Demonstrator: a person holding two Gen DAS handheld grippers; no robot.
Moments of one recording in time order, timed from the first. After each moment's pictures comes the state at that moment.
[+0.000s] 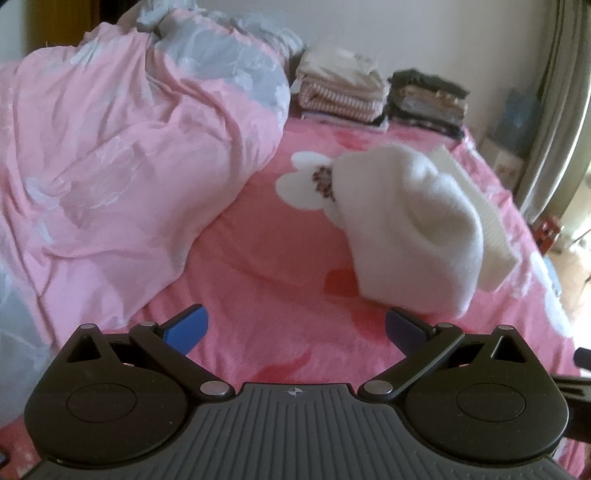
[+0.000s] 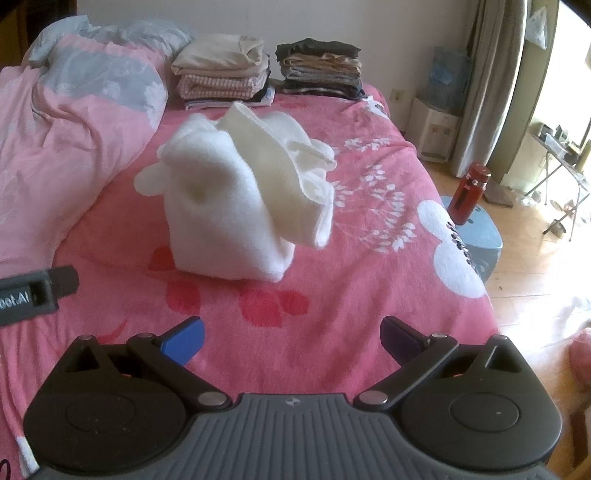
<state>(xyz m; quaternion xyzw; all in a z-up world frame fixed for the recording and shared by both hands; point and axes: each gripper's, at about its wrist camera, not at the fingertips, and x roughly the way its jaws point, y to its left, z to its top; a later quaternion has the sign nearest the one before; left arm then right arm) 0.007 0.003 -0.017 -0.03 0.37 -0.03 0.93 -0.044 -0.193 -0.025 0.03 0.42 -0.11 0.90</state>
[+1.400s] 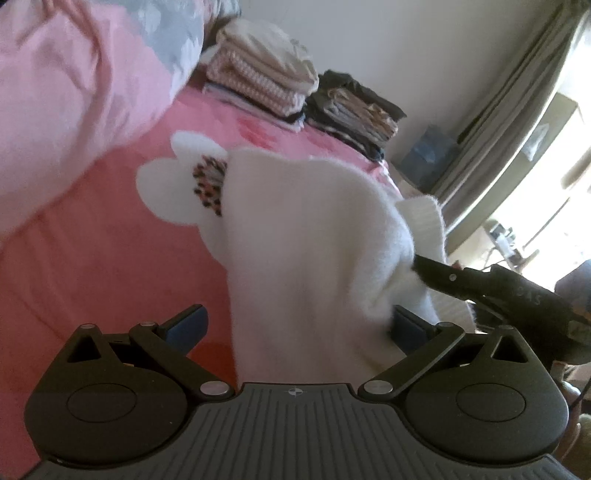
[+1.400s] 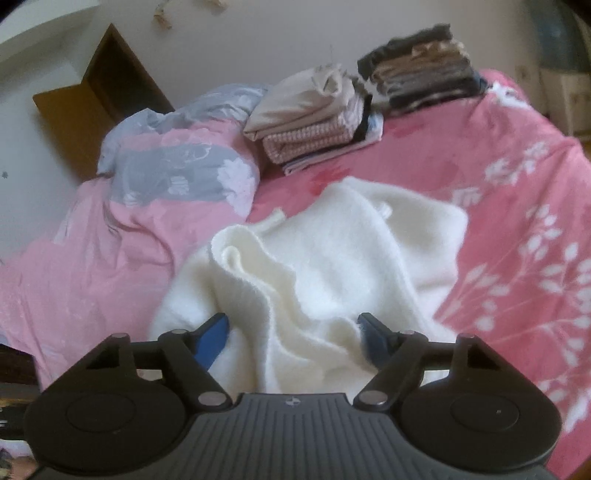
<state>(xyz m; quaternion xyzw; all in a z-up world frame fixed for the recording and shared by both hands) 0.143 -0.013 -0.094 -0.20 0.39 -0.22 0.87 0.137 -0.312 -0.080 0.23 0.33 0.16 0.90</state>
